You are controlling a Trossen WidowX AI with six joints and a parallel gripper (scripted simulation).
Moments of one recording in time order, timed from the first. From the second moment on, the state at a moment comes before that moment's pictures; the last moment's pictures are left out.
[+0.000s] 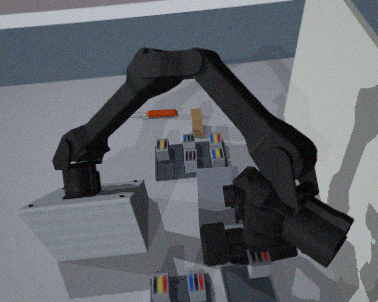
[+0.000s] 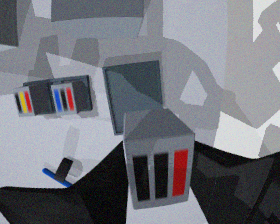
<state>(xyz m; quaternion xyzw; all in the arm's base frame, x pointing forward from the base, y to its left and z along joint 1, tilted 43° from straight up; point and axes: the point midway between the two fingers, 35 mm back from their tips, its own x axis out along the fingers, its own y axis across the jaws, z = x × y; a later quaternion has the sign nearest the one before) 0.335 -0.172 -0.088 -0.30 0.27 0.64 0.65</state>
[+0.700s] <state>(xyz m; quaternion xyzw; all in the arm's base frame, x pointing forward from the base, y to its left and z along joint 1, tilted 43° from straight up) 0.341 -0.156 -0.110 -0.31 0.28 0.64 0.65</state>
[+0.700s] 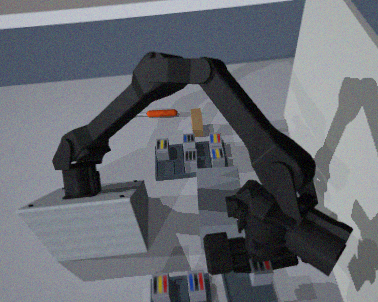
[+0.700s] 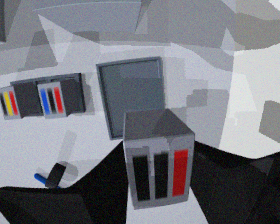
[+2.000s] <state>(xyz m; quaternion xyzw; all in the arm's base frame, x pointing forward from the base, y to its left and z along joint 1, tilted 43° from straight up) 0.345 -0.122 -0.149 -0.31 0.27 0.64 0.65</state>
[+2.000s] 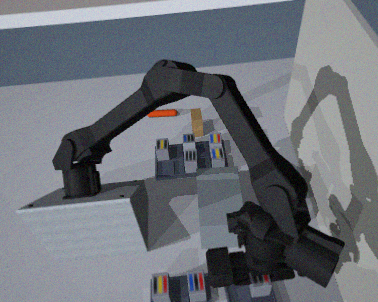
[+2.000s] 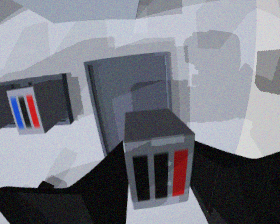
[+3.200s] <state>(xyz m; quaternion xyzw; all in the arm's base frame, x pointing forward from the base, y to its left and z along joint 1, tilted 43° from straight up) 0.342 -0.088 -0.181 -0.30 0.27 0.64 0.65</state>
